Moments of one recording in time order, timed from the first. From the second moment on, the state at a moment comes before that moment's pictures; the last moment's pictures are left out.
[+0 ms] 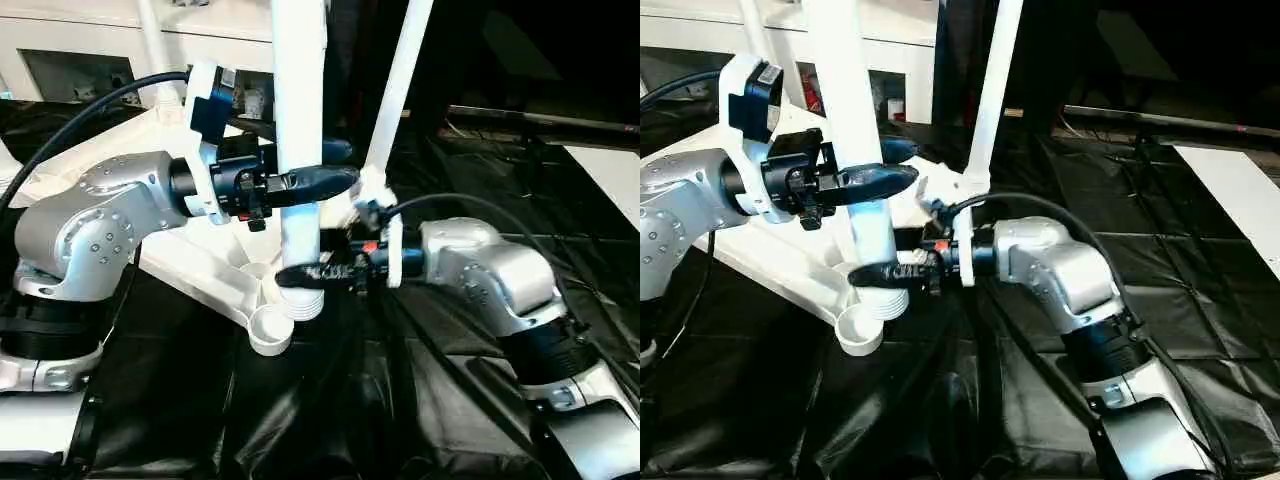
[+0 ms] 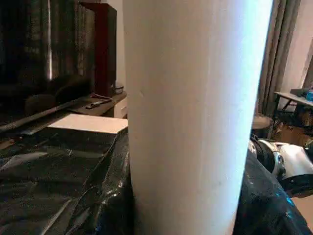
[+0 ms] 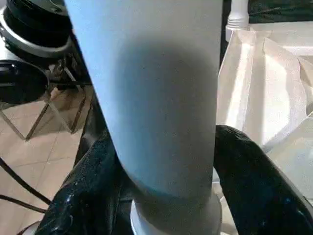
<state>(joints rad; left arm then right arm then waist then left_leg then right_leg) -0.74 0.53 -0.02 -0.06 -0.79 0.69 -1.04 -0.68 -0.29 0.29 0.12 0.45 0.63 1.09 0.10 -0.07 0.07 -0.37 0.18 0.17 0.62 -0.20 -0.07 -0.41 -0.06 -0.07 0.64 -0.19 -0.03</state>
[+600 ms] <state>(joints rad) -0.74 0.51 -0.03 -0.06 -0.78 0.69 -1.07 -0.68 -0.26 0.29 0.12 0.44 0.61 1.09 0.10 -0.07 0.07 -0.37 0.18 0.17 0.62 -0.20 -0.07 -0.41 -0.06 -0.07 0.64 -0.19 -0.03</state>
